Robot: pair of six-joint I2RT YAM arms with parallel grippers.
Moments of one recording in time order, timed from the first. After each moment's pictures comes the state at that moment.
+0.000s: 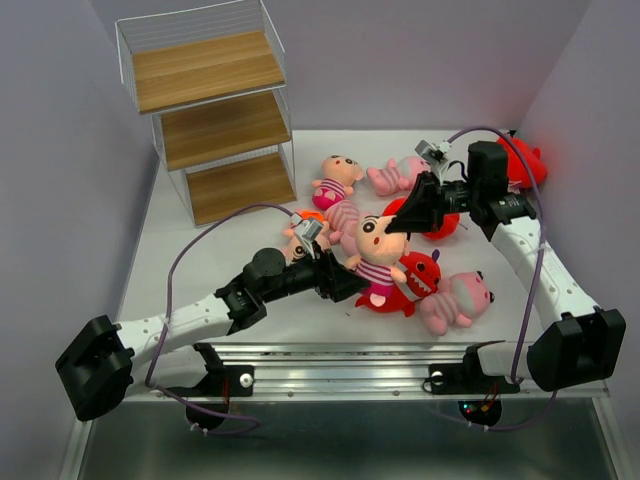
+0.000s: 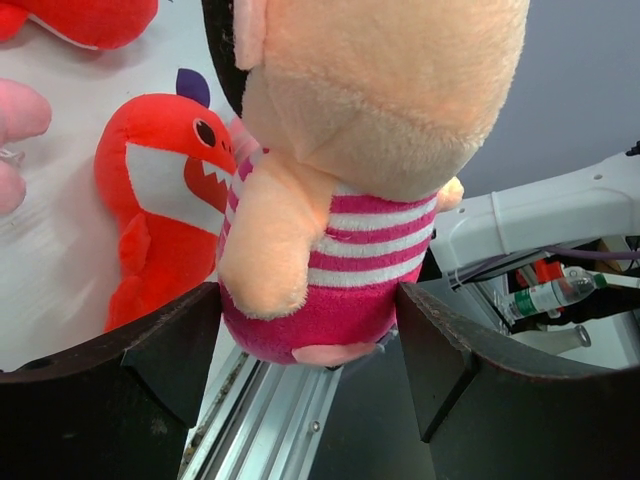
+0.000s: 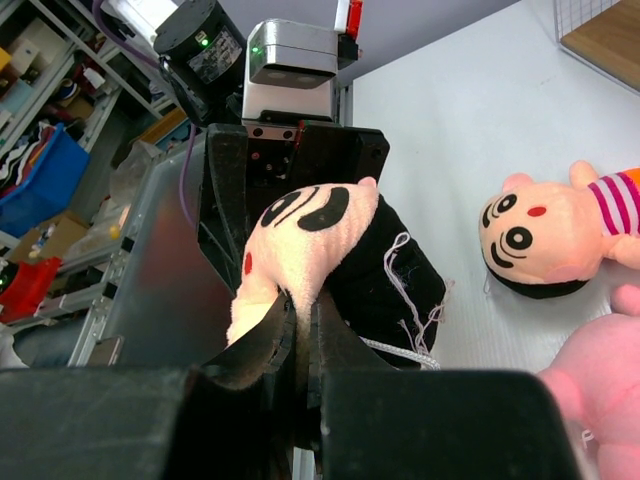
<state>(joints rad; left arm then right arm) -0.93 1.07 0.50 0.52 0.28 -0.79 0.18 1.29 1.18 -0.36 -1.47 0.02</state>
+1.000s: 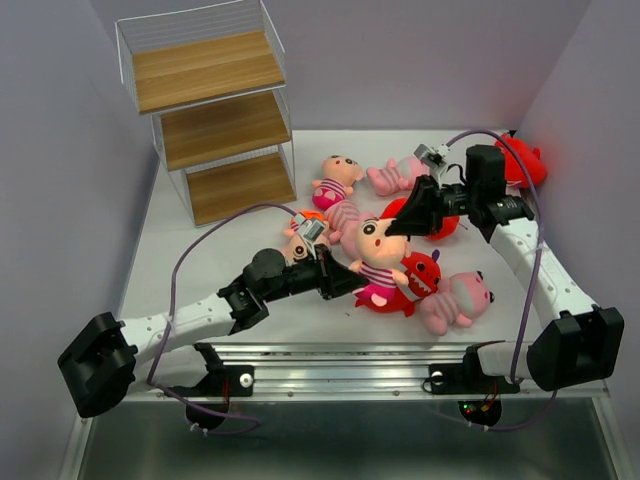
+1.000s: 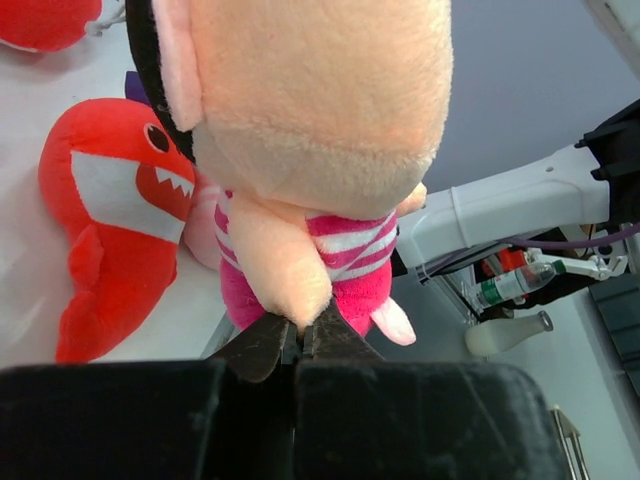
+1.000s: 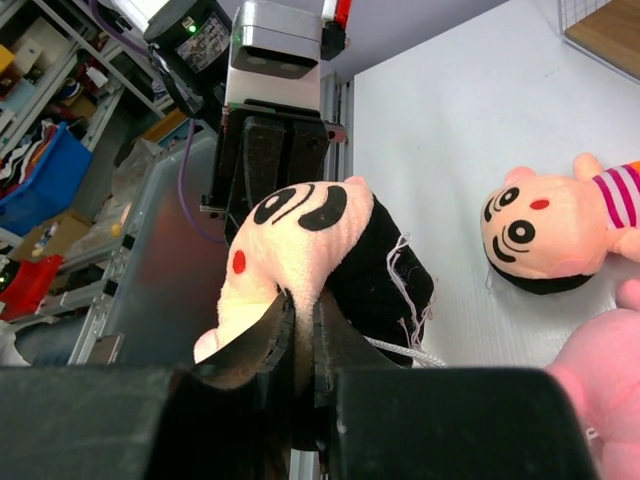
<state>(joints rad) -0.94 1.10 0.50 0.62 0.34 -0.84 0.18 1.29 1.15 -0.36 -1.48 0.00</state>
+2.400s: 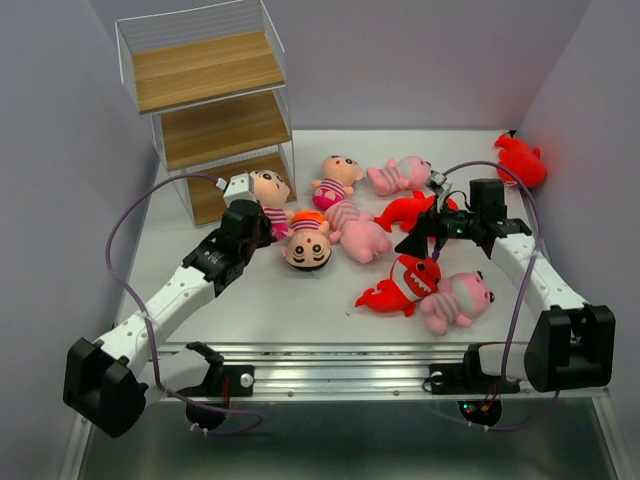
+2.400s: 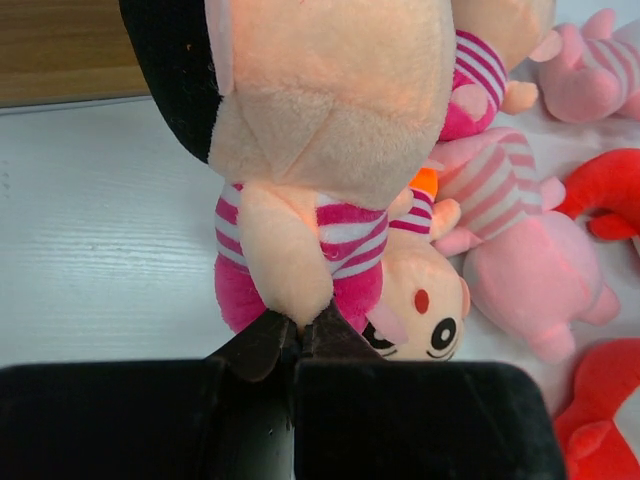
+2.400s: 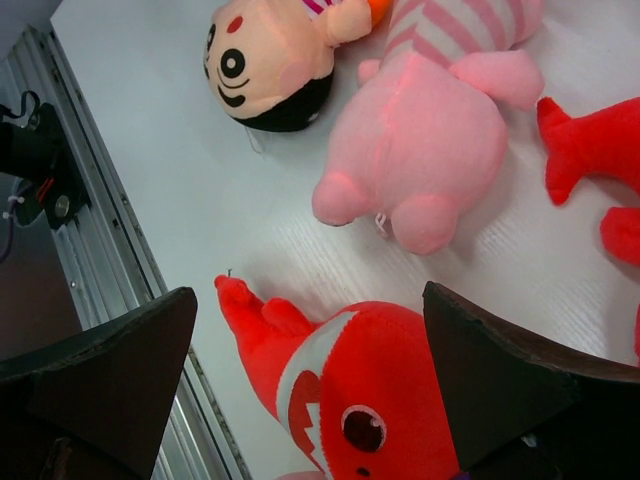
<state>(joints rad) -0.54 1.05 0.80 -0.26 -0.34 -0.57 0.07 1.27 0.90 -0.41 -0.96 -0.19</state>
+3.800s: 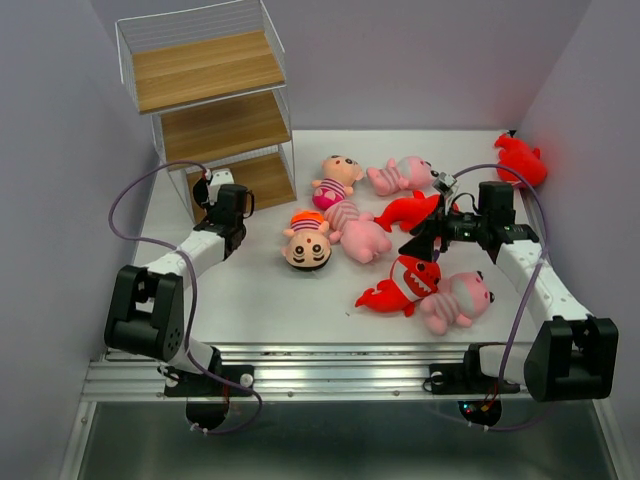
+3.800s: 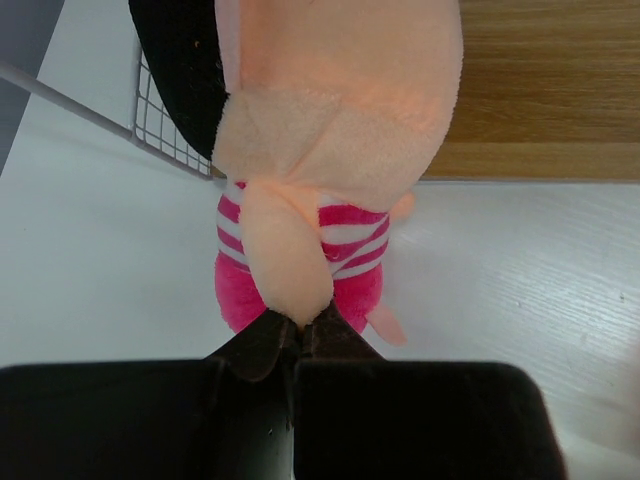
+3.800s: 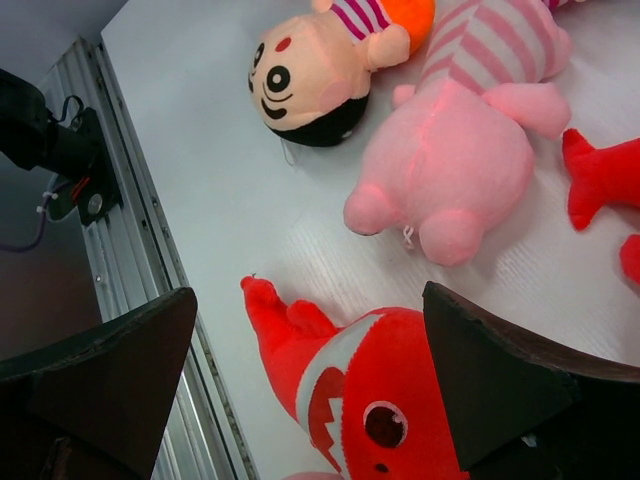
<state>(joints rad) -0.25 1.46 0.82 -0.06 -0.57 -0.27 0.02 1.22 0.87 -0.39 -1.08 -0.20</state>
